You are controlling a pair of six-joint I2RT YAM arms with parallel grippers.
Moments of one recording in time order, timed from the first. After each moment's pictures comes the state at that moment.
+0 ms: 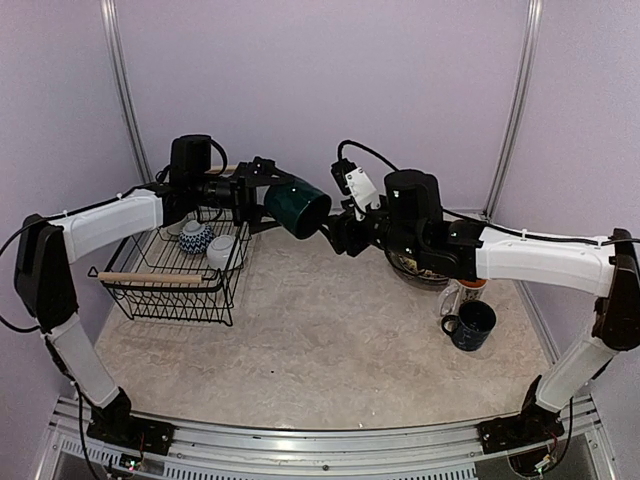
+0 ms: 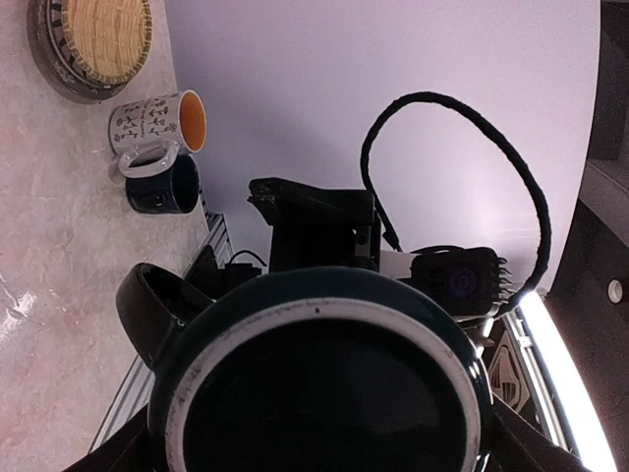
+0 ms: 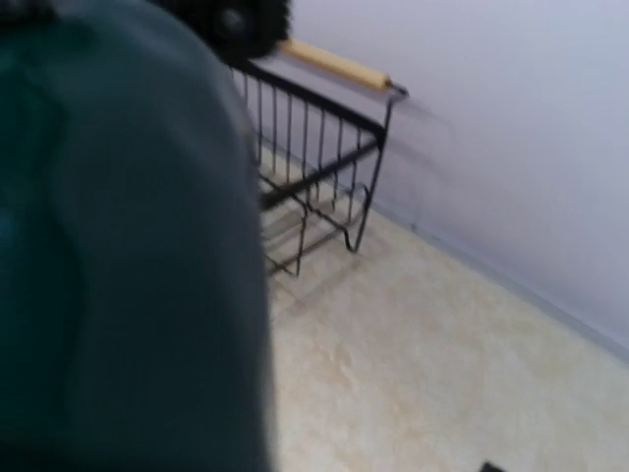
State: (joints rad) left arm -0.44 1.71 1.41 0.06 1.21 -1.24; right arm 0.93 1.57 1.25 0.10 0.18 -0.04
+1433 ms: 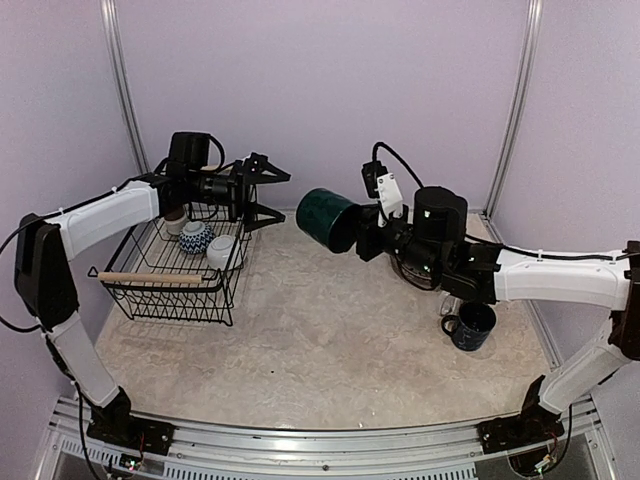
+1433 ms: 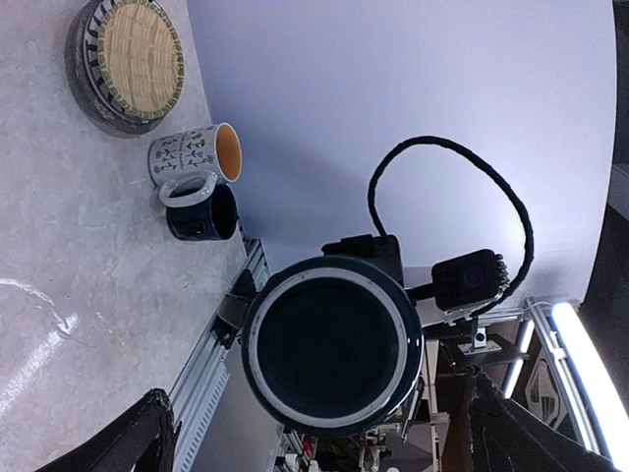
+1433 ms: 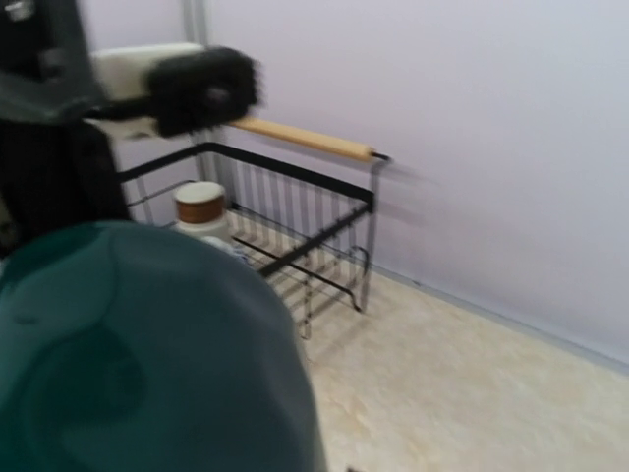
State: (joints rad) left arm -0.42 1.72 1.48 -0.11 1.17 -1.06; right arm 0.93 1.46 1.04 0.38 0.20 0.06
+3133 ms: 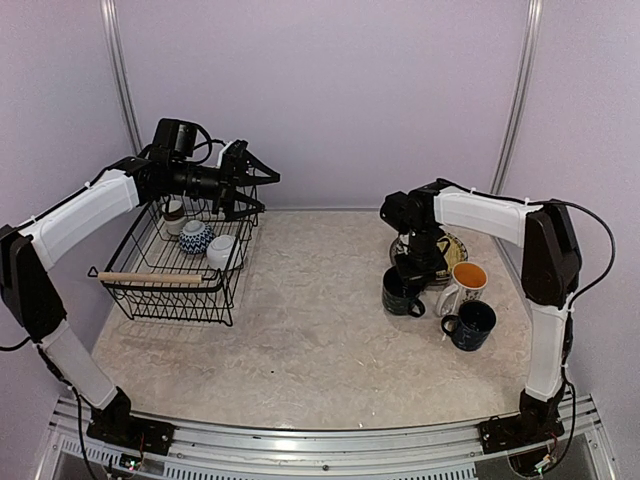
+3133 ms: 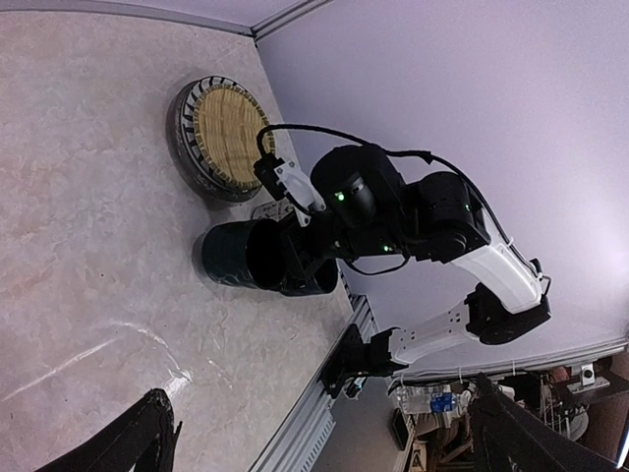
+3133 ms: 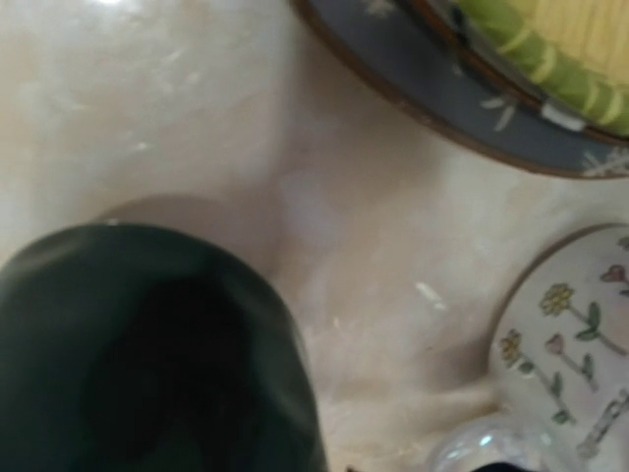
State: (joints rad) left arm -0.41 1.62 1.56 -0.46 0.86 -0.69; right arm 0.58 2.03 1.71 -1.22 0.17 0.47
